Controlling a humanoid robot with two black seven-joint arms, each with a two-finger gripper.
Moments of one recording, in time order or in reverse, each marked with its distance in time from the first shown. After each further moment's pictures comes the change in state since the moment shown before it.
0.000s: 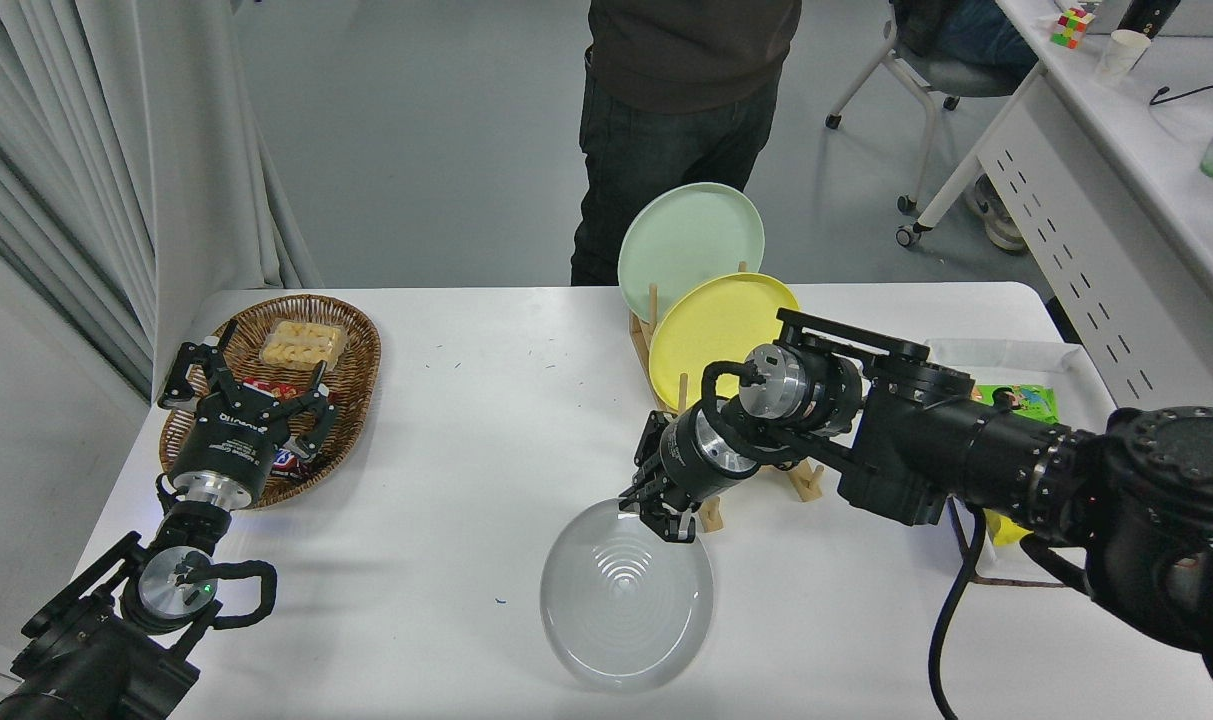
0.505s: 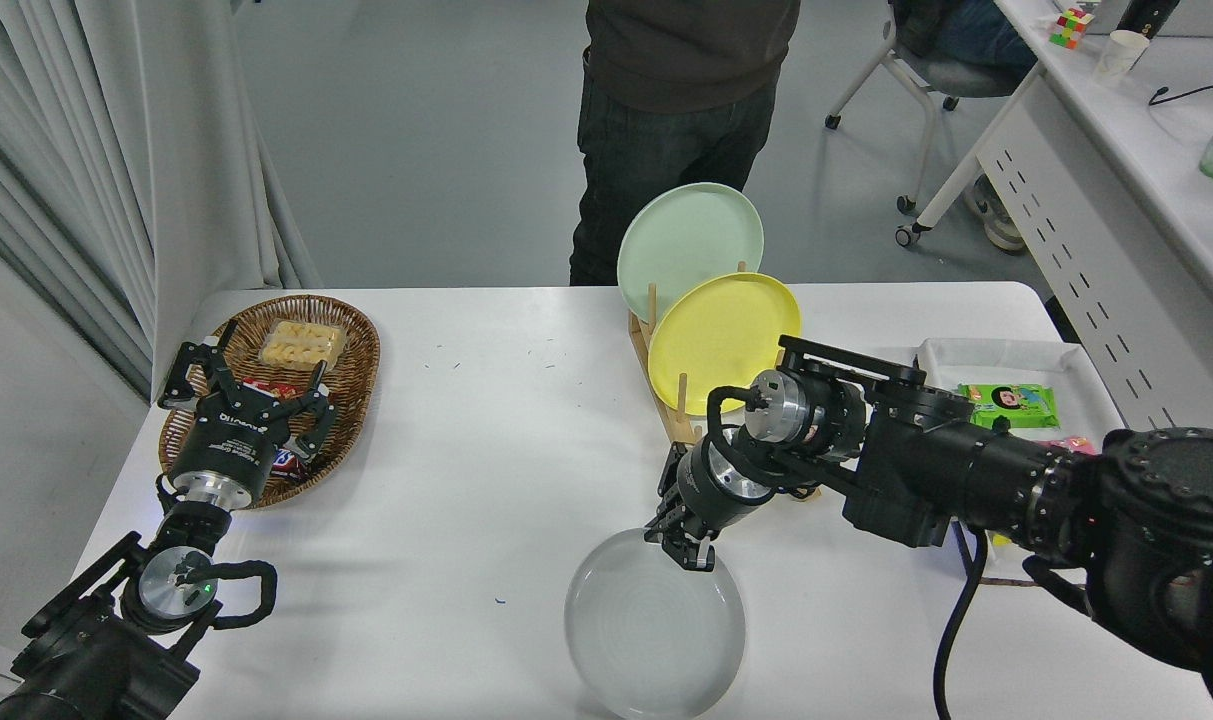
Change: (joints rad) left arm 0.000 0.000 0.000 0.000 0.000 0.000 0.000; right arm -0.023 0.000 0.004 -0.014 0.015 -0.070 -0.019
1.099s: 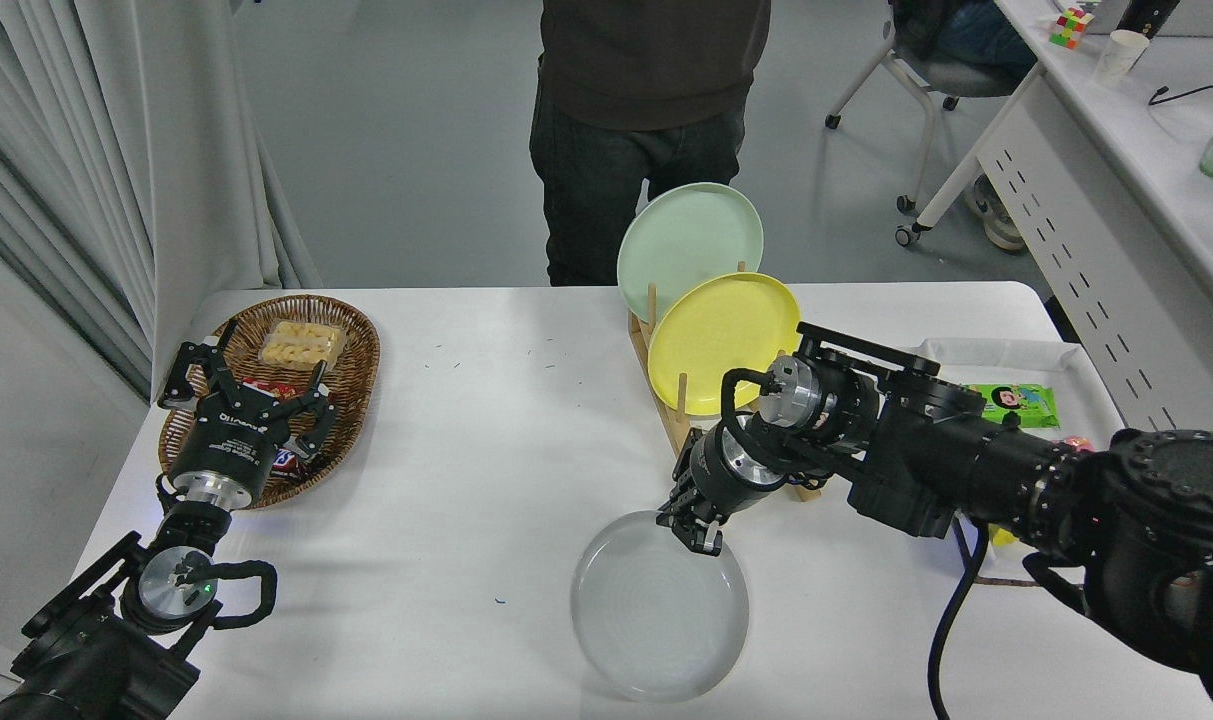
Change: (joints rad) left arm 0.000 0.000 0.000 0.000 0.000 0.000 0.000; right arm -0.002 0.000 0.053 -0.057 0.053 -0.026 -0.017
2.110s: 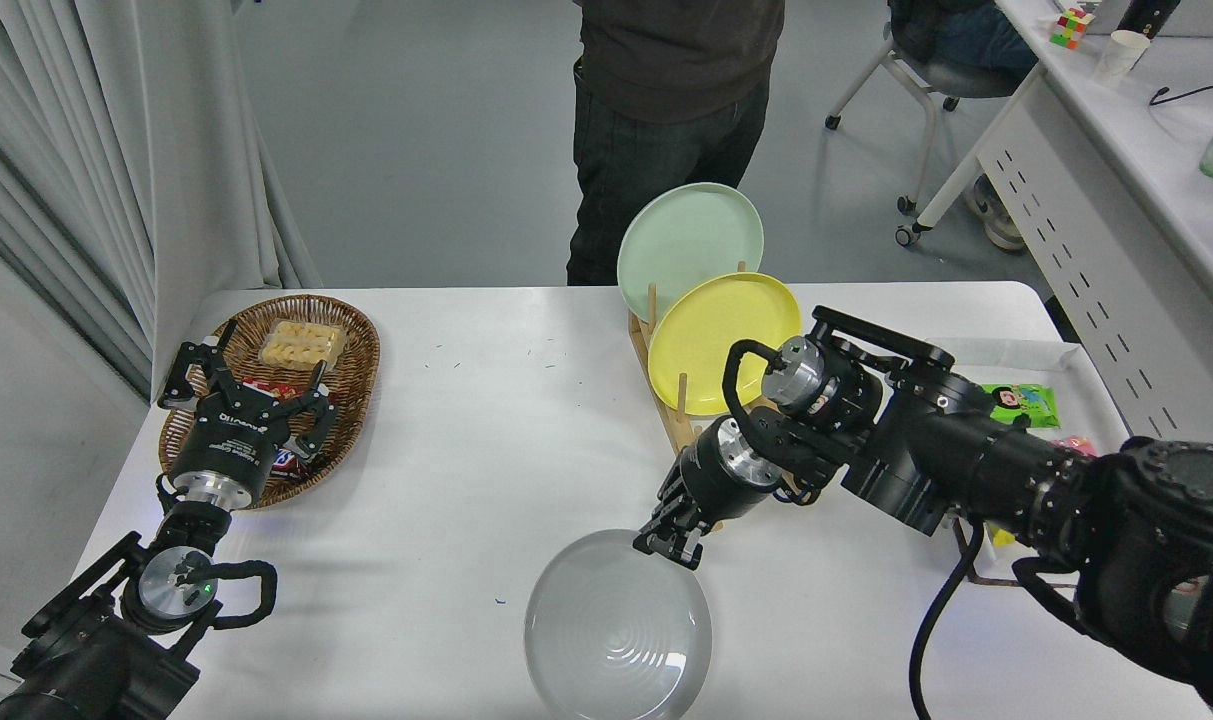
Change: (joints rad) left arm 0.000 0.000 0.000 0.000 0.000 0.000 0.000; right arm -0.056 0.000 0.122 -0.006 0.025 -0.133 -0.133
